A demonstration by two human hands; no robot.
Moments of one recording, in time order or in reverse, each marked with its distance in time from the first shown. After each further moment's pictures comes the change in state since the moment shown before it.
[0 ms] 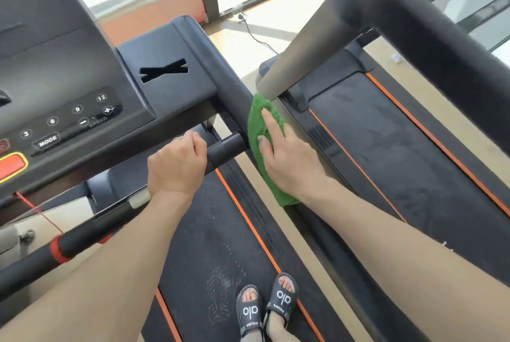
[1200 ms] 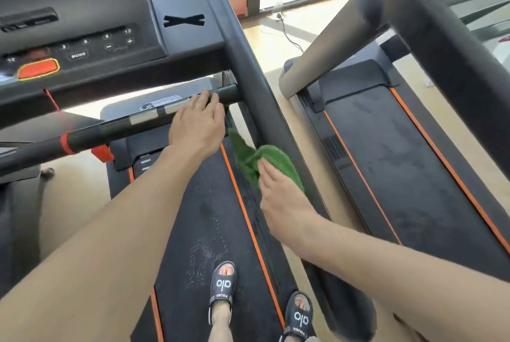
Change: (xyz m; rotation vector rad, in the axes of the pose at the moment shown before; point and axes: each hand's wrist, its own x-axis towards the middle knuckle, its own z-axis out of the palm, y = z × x) left_hand -0.068 0.071 -0.044 -0.126 -0.454 -0.182; right_hand -0.148 0.043 0.008 -1.524 -0.261 -0.682
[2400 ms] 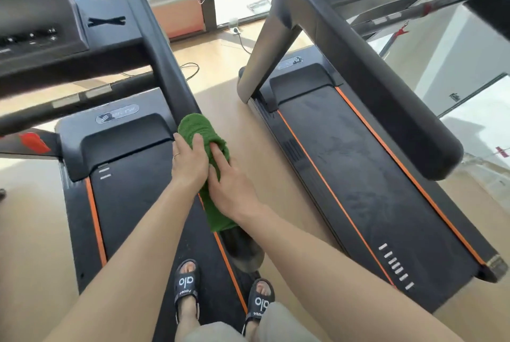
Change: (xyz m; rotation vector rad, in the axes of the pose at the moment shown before) left_hand -0.145 0.142 0.093 -0.845 0.005 -0.362; right_hand -0.104 -0.027 0.071 1.924 0.261 0.433
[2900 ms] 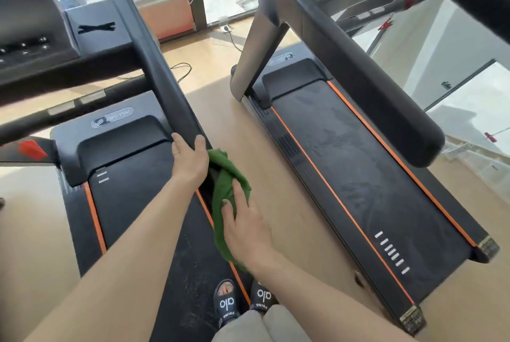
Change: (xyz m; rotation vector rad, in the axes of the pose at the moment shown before) left_hand -0.019 0.017 0.000 0.087 -0.068 -0.022; right_hand -0.091 0.019 0.005 -0.041 0.095 0.186
